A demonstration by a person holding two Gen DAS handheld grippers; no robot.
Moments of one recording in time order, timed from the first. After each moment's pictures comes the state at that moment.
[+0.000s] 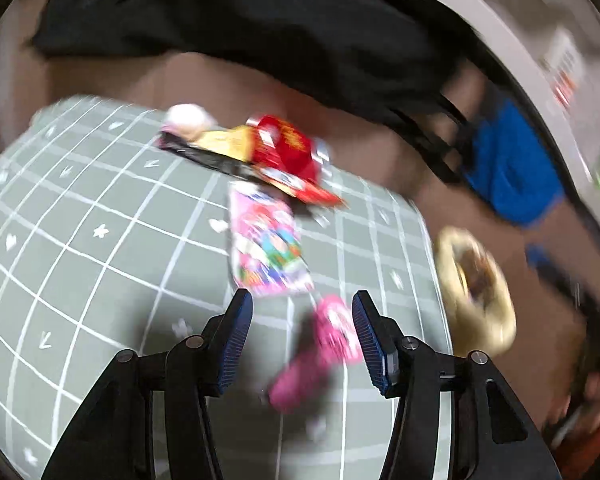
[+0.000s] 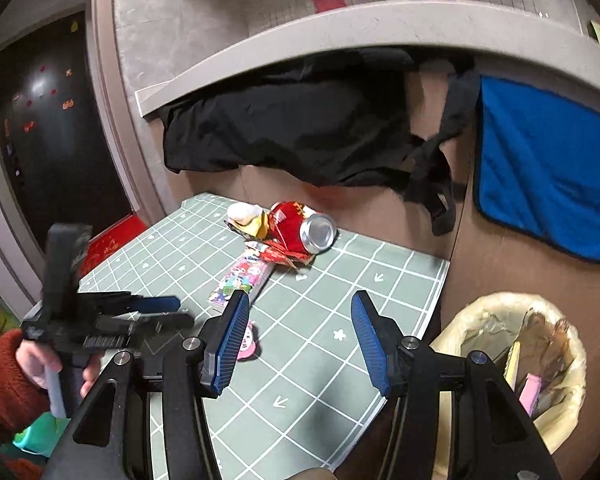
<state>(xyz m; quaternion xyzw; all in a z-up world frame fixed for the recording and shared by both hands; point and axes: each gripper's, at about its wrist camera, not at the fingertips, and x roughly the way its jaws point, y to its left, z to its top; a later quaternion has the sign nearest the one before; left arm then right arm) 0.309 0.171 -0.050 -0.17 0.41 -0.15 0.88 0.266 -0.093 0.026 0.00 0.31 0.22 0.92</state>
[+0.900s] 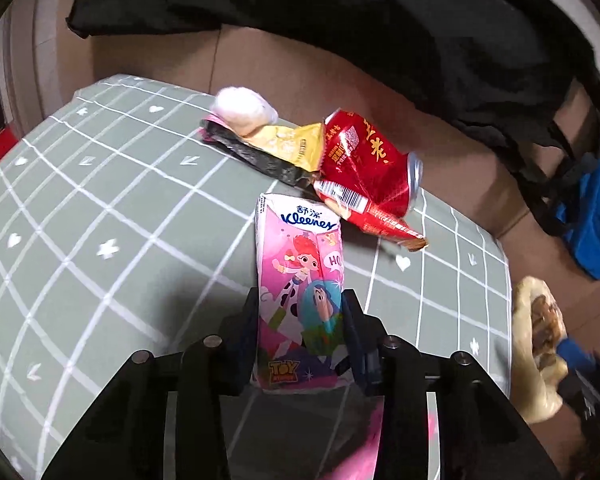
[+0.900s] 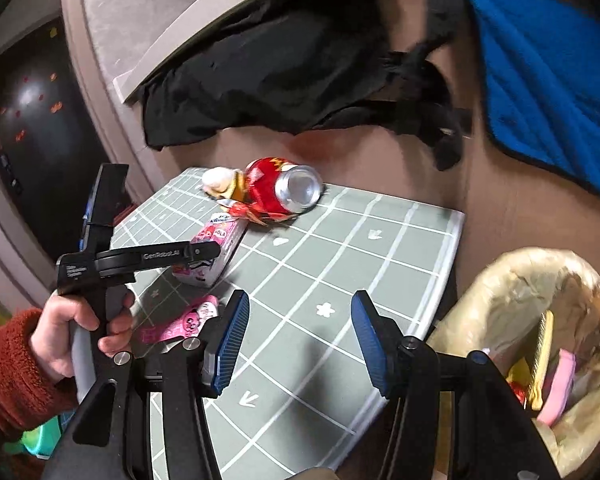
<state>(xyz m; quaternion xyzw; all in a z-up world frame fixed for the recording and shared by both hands) 0.362 0.168 -0.077 -0.16 0.44 -0.03 0.88 0.308 -0.090 -0.022 0.01 0.36 0.24 0.90</state>
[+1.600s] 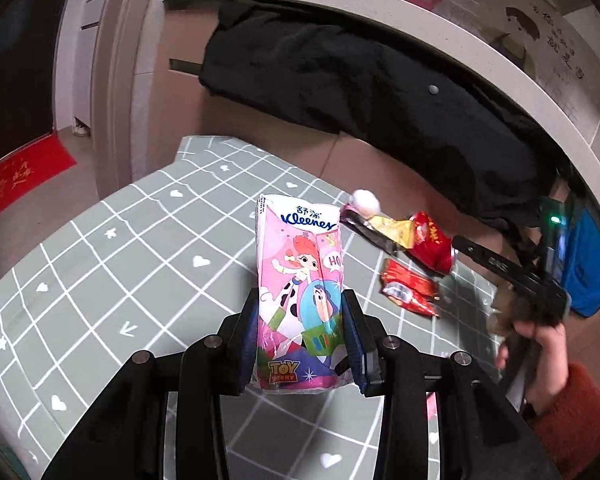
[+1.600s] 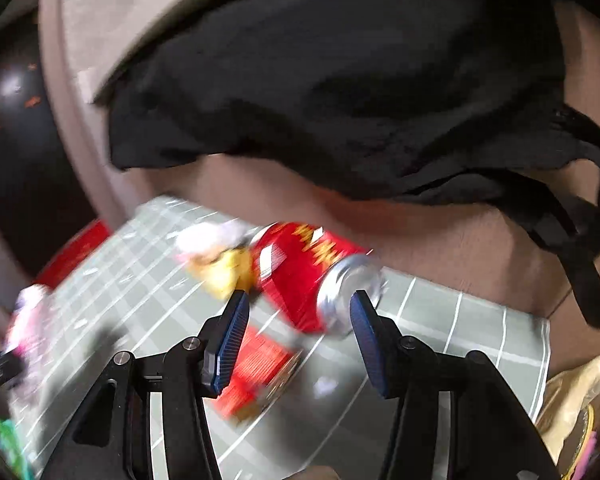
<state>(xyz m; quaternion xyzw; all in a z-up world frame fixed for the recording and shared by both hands) 0.257 0.297 -0.028 -0.20 0.33 0.04 0.92 0.450 0.026 -0.037 -0.01 0.35 0.16 0.92</state>
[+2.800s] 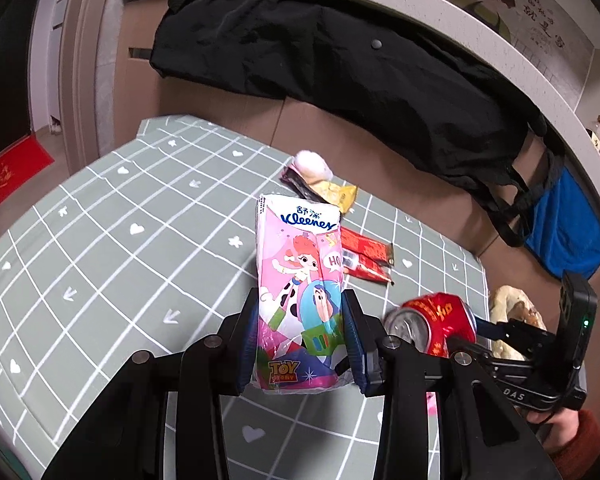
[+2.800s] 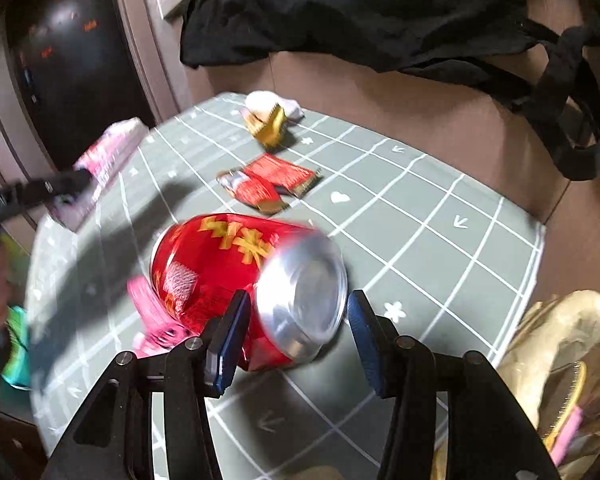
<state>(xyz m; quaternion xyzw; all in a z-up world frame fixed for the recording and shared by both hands) 0.262 0.230 -0.030 -0.18 0.37 -0.01 0.91 0.329 -0.032 -0.070 -0.10 0.41 0.29 0.86</state>
